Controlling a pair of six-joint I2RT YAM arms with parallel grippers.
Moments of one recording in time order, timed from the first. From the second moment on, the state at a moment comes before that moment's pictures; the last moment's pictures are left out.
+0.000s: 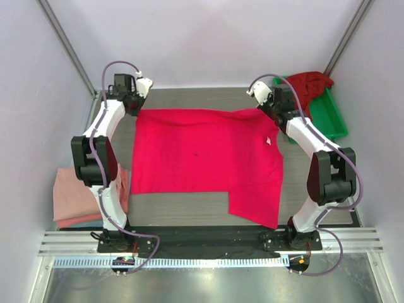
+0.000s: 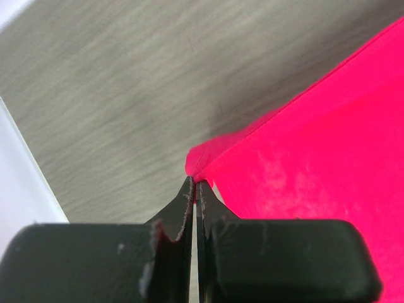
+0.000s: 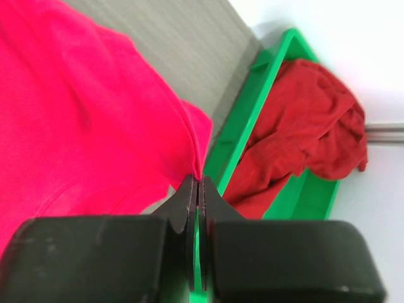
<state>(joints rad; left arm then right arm) -0.03 1.98 1.73 -0.57 0.08 0.51 0.14 1.71 1.30 -0.13 0.03 -0.77</state>
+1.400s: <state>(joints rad) -0.02 1.79 1.31 -0.58 0.10 0.68 0.22 1.31 0.98 -0.36 -0.04 -0.64</state>
